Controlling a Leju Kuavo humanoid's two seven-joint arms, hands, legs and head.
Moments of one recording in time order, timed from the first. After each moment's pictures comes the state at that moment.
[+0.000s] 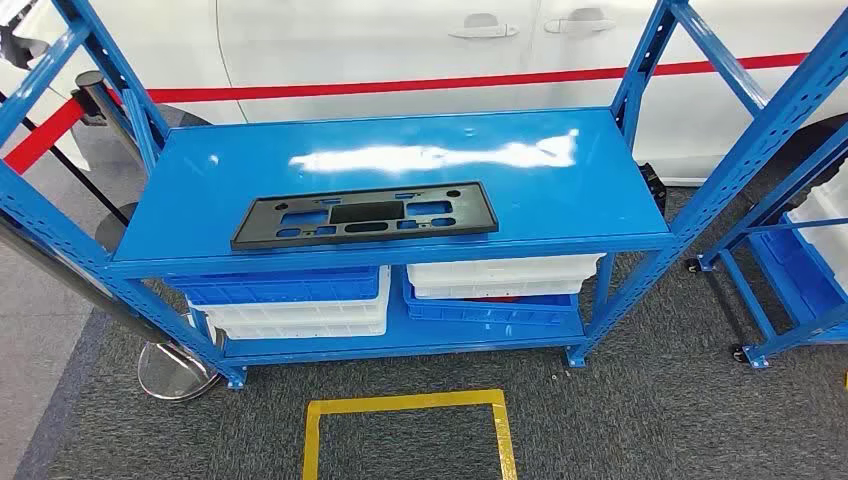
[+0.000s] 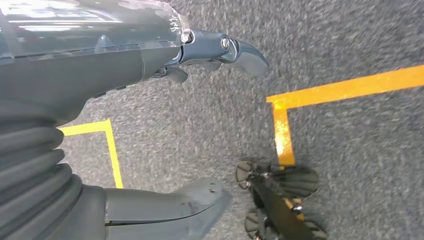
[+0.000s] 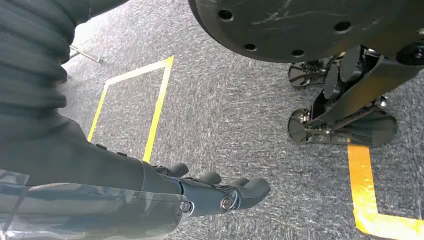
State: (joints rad) left arm 0.10 -0.02 0.17 -0.37 -0.11 0.08 -0.08; right arm 0.08 0.00 0.36 -0.33 -0.40 -0.12 -0.04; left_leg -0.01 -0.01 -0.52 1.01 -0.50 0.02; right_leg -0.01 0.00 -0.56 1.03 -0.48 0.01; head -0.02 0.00
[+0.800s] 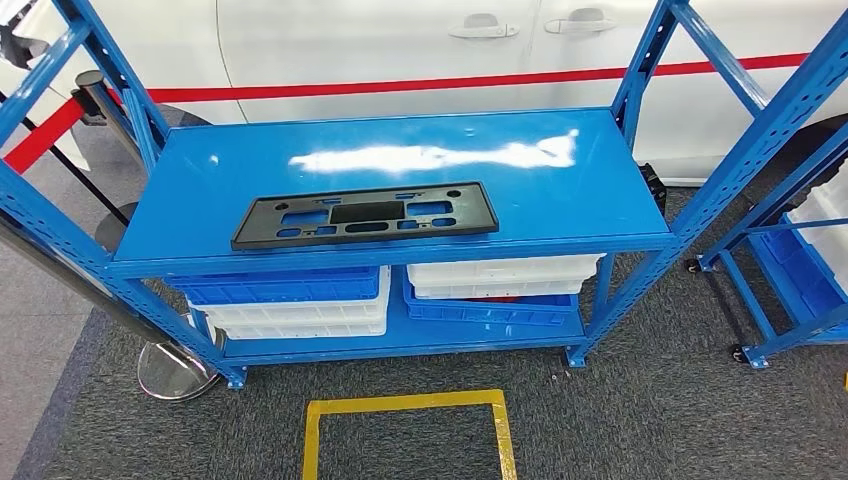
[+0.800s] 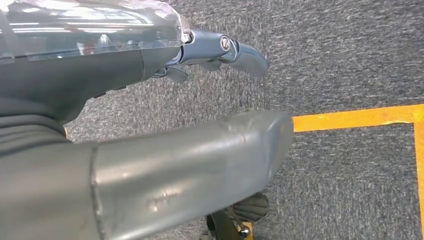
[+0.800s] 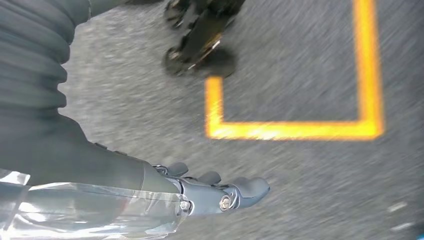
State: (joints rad) left arm 0.02 -0.05 0.41 -0.30 -0.30 0.16 -0.24; right arm -0.03 -0.09 0.54 -0.48 -0.55 -0.35 -0.35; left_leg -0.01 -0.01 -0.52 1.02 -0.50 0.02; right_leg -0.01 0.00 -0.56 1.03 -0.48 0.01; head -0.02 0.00
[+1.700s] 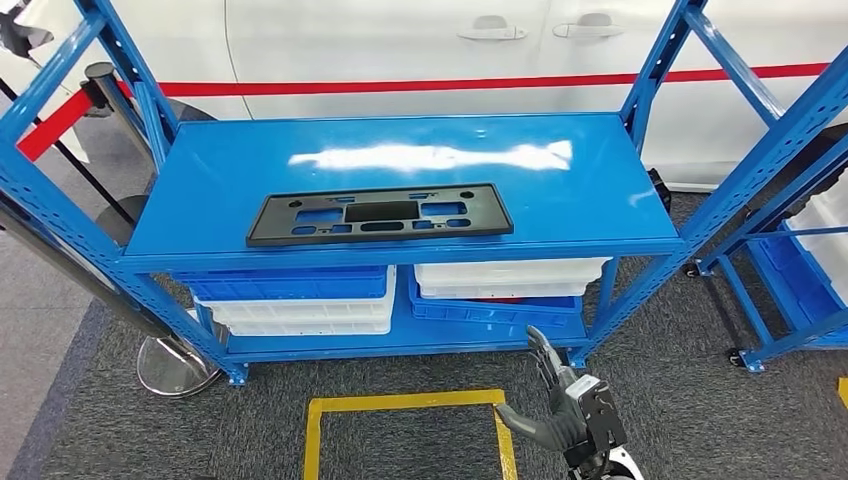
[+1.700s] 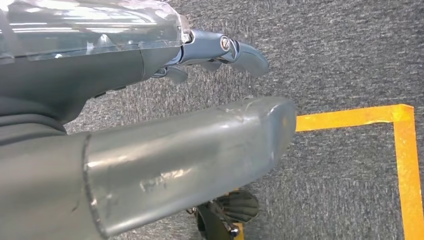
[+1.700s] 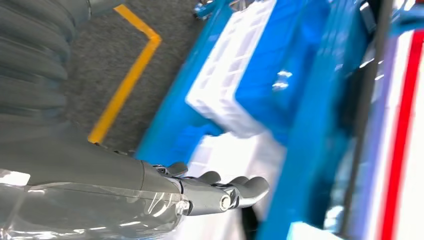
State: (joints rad) left arm -0.01 -0.08 0.54 -0.26 -0.46 0.18 -0.32; right arm -0.01 -0.19 0.46 -1.43 -0.13 -0.19 -0.35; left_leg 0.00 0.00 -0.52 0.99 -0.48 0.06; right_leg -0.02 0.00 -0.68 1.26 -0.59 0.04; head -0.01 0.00
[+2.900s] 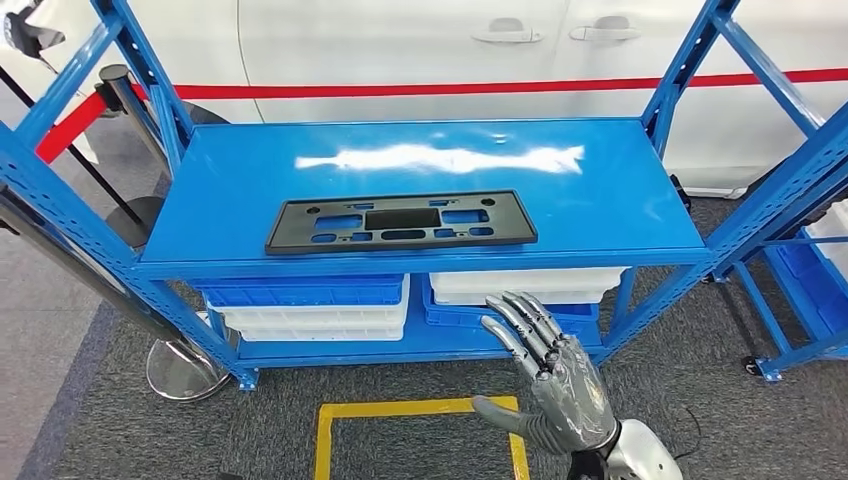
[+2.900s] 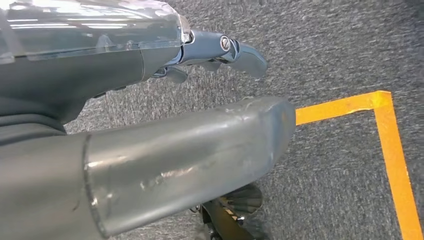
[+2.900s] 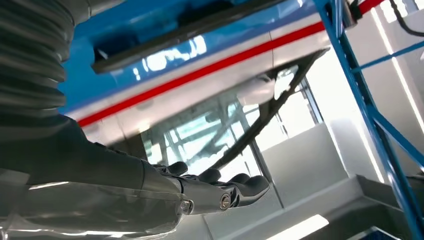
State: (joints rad) left arm -0.03 -0.12 0.59 -0.22 -0.63 0.19 -0.36; right arm -0.02 -0.21 0.47 -1.90 0.90 -0.45 -0.45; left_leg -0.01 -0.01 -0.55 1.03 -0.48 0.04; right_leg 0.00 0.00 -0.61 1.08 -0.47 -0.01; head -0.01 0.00
